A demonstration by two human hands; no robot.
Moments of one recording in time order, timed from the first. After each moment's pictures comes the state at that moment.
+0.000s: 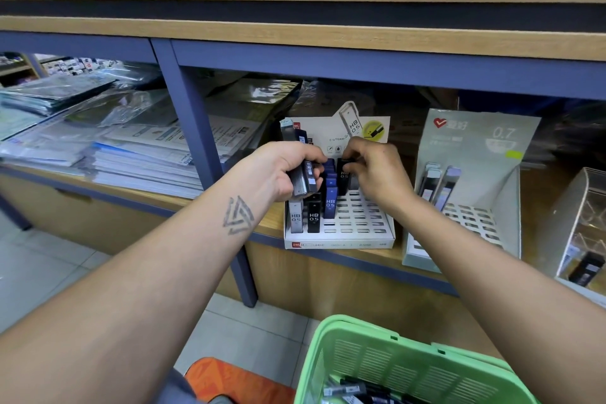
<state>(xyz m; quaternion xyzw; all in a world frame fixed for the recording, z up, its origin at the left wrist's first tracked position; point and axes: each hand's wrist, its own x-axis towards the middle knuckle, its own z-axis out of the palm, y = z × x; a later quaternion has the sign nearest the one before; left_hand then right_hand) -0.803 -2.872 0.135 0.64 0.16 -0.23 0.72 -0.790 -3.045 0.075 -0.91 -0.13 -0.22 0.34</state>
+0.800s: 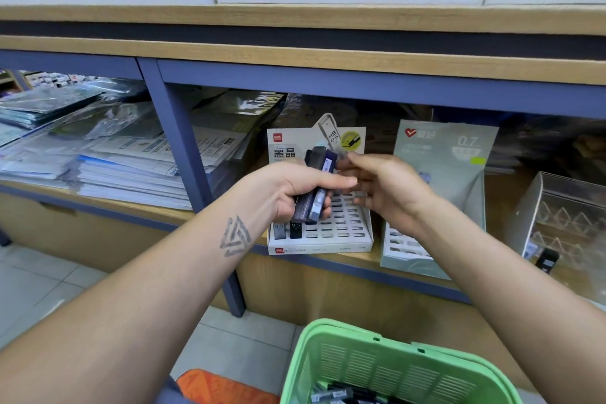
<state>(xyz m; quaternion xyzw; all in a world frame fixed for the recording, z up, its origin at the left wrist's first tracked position) -0.835 -2.901 0.141 0.68 0.02 -0.32 0.65 -0.857 -3.065 0.122 -0.68 0.01 0.06 0.74</state>
